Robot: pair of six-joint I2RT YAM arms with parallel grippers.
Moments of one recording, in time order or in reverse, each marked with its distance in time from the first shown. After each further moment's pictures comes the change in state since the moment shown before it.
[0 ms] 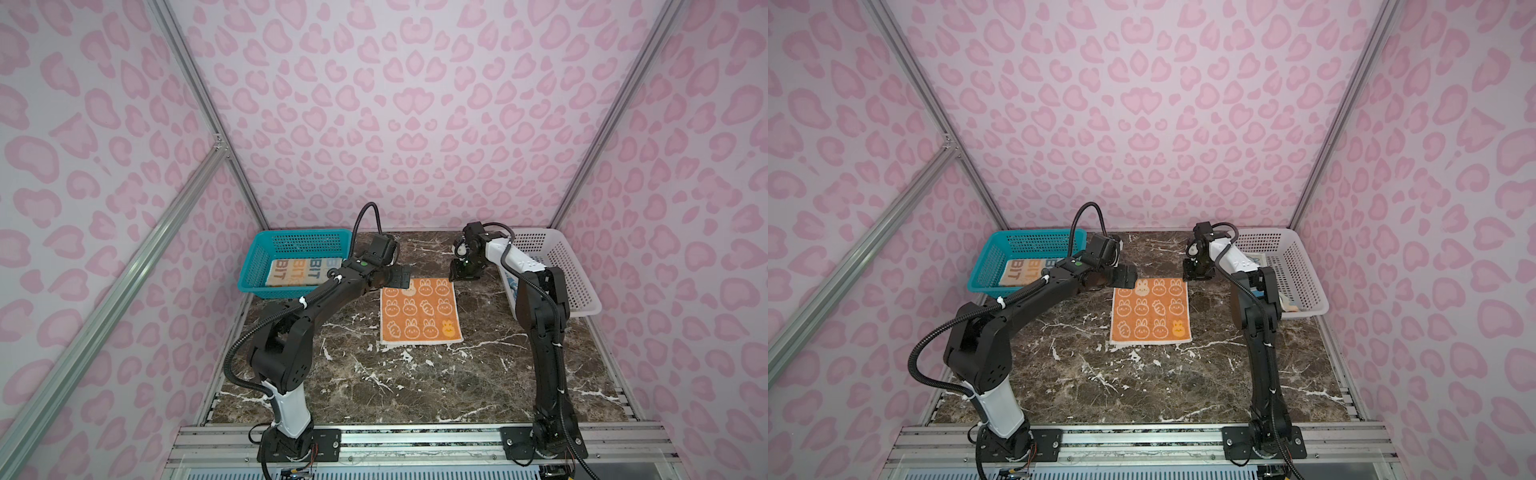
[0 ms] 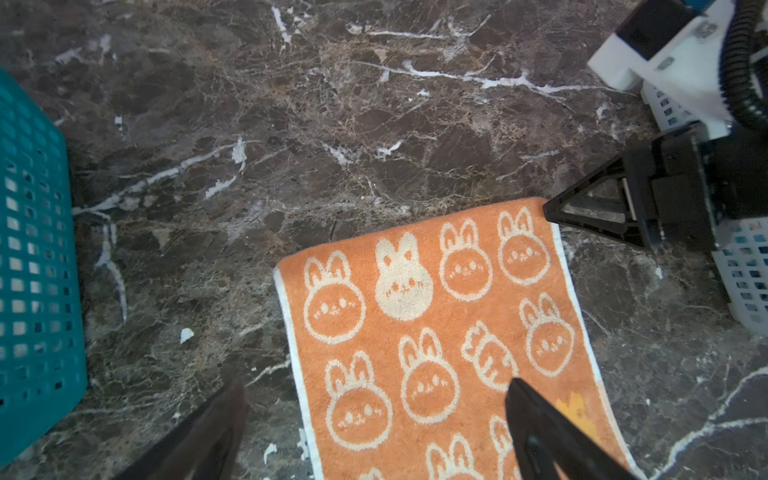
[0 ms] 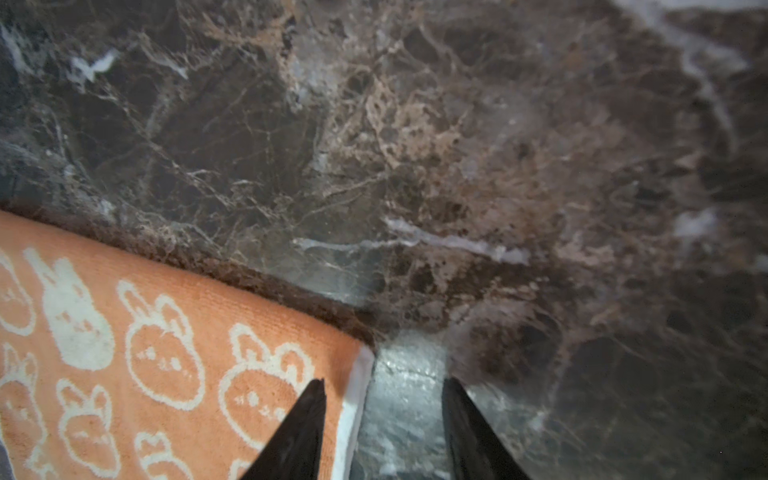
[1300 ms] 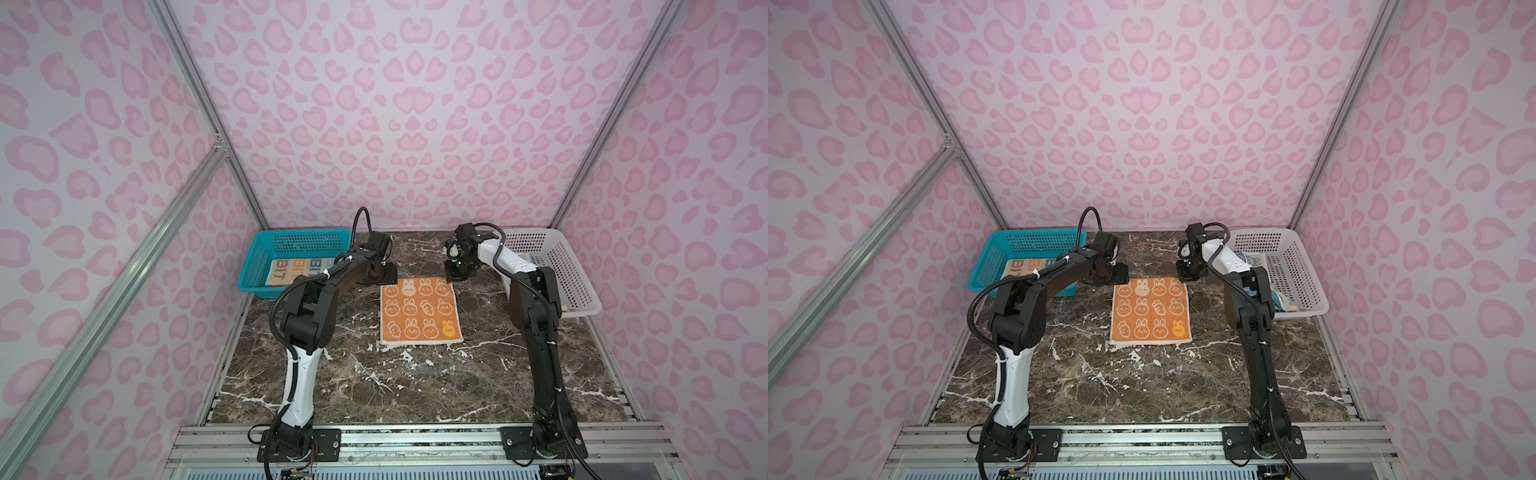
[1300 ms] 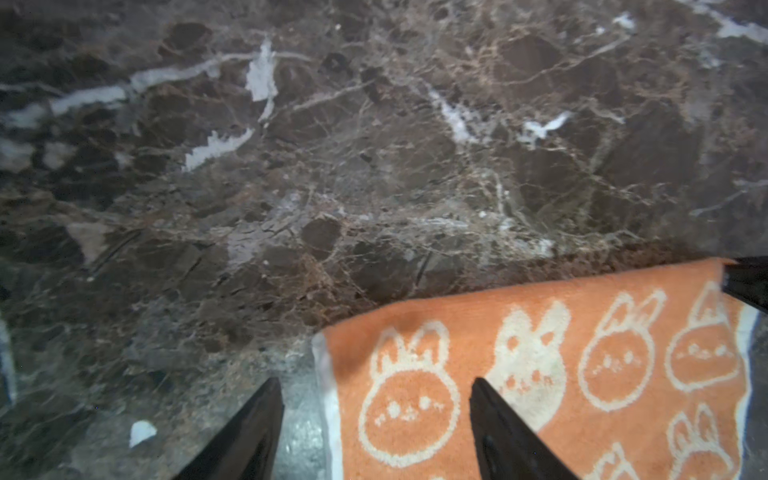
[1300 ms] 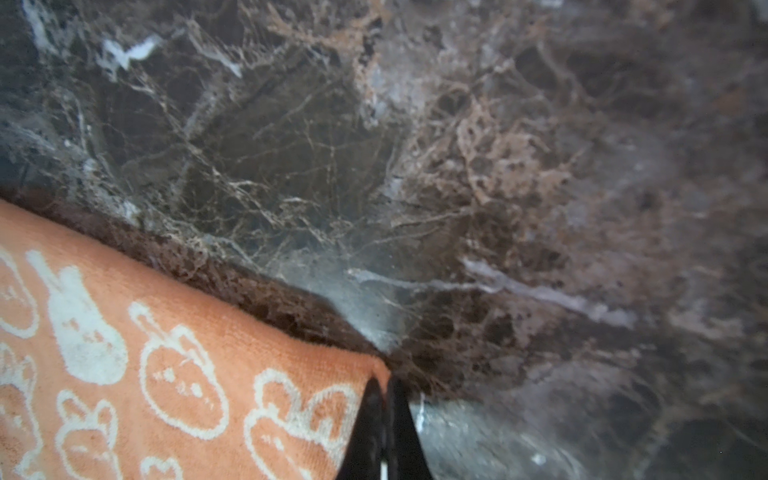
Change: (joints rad) left arm 0.159 0.394 0.291 -0.164 0.126 -0.103; right arm 0.038 0.045 0.041 0.003 -0.011 -0.027
